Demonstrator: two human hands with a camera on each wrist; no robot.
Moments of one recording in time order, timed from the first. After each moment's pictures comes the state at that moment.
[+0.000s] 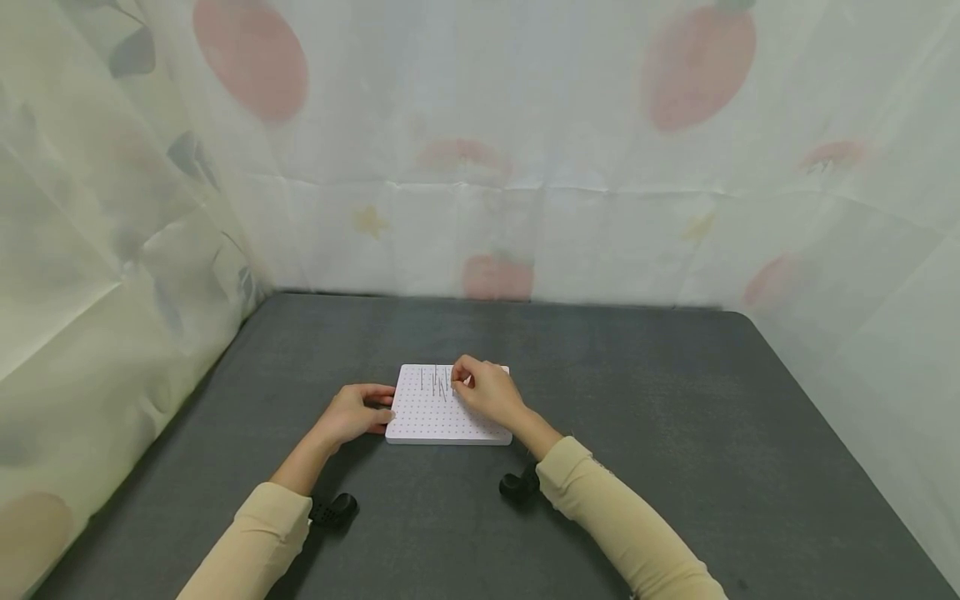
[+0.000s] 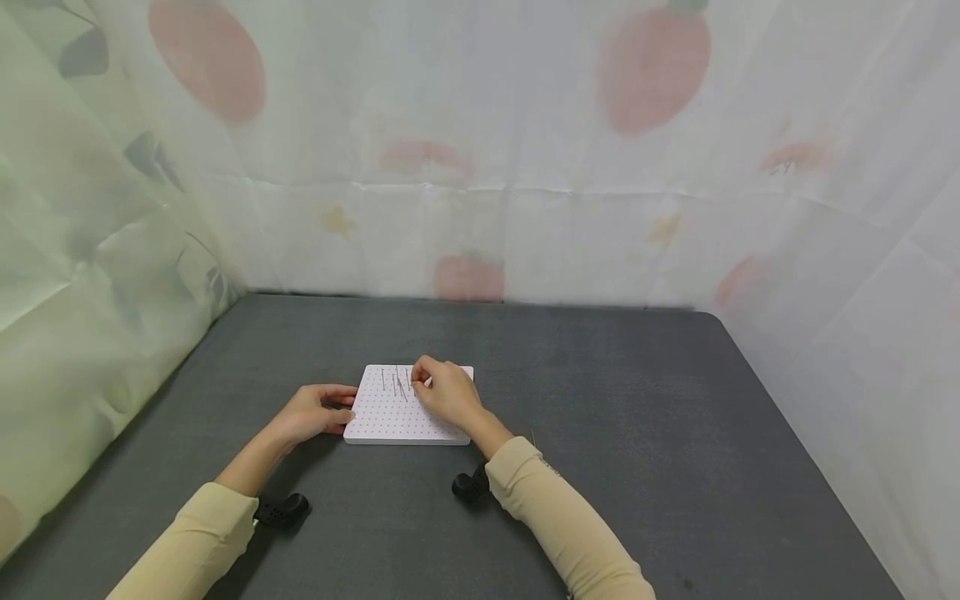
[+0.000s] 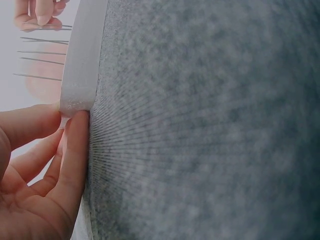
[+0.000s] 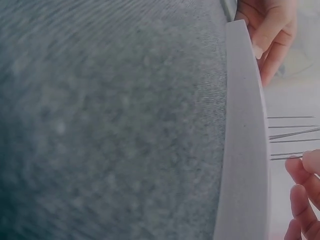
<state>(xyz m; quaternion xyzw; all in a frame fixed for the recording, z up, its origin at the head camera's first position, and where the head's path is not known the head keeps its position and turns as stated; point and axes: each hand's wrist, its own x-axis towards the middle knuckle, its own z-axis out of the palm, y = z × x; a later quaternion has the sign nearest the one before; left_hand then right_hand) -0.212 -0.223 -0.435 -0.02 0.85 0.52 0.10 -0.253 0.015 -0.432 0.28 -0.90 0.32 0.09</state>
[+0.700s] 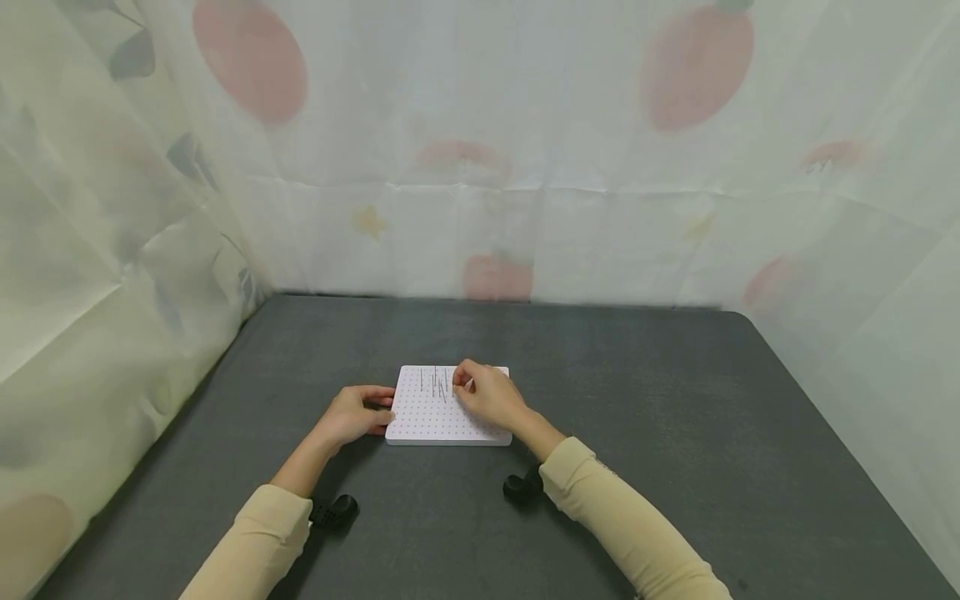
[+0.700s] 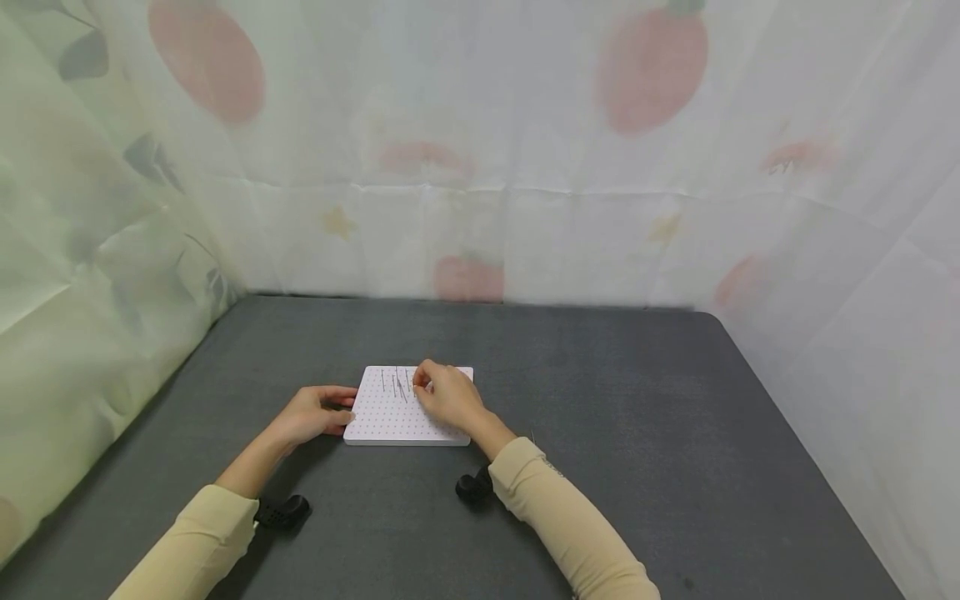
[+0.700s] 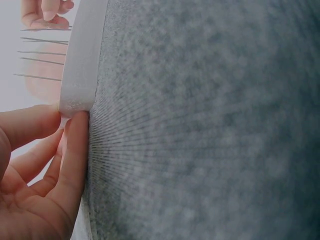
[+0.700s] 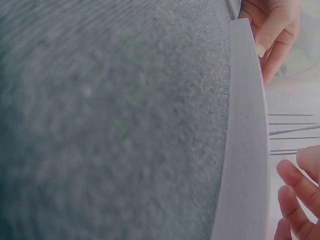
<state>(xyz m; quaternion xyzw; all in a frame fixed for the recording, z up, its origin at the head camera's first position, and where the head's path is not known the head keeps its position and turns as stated) -0.213 -0.224 -0.439 -0.03 0.85 0.52 0.09 -0.251 0.019 -0.434 0.28 -0.91 0.30 0.05</state>
